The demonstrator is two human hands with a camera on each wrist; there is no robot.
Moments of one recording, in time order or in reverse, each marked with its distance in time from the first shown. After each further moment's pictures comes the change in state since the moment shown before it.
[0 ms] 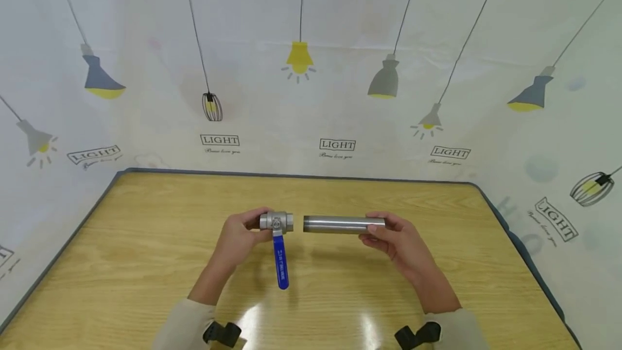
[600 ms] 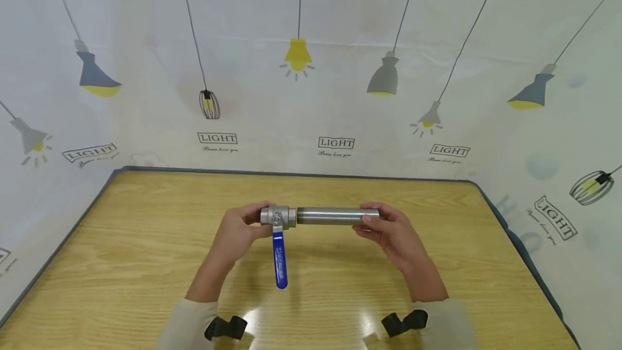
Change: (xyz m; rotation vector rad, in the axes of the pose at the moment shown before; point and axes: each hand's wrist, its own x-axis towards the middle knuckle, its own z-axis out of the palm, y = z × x) left_hand -0.003 0.018 -0.002 -0.059 -0.040 0.030; right_hand 0.015 -0.003 0.005 0.100 -0.049 -0.049
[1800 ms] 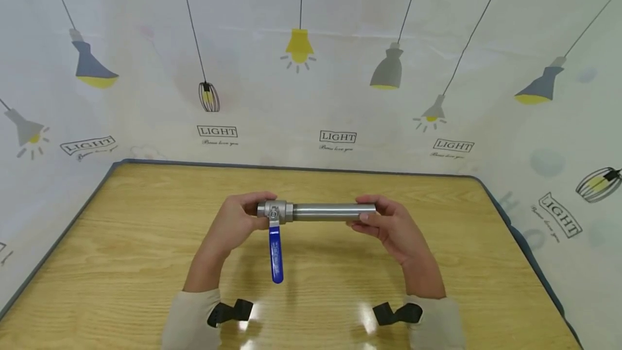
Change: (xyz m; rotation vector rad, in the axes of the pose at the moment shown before) left_hand 0.001 0.021 -0.008 0.096 -0.055 -0.003; right_hand 0.002 -0.011 0.014 -0.065 -0.038 -0.008
